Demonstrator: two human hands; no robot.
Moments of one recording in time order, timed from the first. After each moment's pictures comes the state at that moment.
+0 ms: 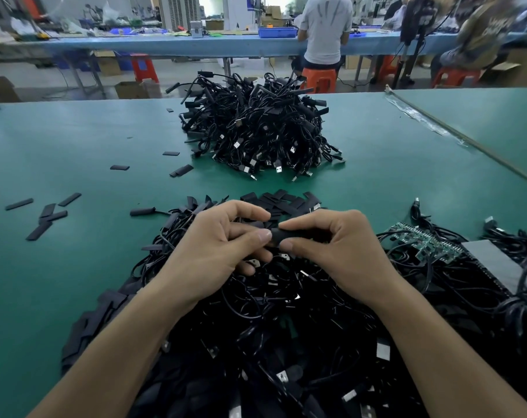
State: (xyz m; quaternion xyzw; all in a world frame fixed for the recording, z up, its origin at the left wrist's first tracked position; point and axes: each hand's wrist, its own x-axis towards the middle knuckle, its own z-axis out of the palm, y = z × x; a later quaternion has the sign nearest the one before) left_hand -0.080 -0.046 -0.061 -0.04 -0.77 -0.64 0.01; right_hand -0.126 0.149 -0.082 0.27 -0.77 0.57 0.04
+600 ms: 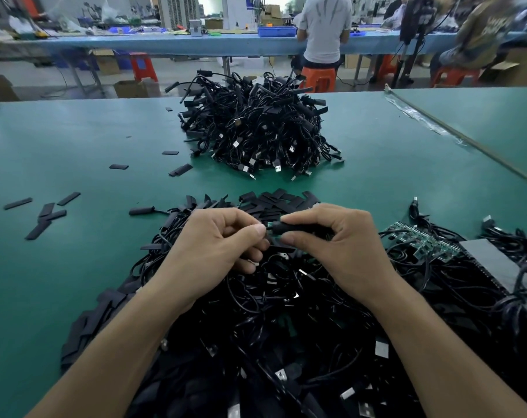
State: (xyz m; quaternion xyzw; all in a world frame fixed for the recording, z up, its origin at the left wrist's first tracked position) left_hand -0.080 -0.047 -0.064 -0.01 -0.78 -0.63 0.03; right_hand -0.127 0.149 -0.084 0.28 -0.78 0.54 0.12
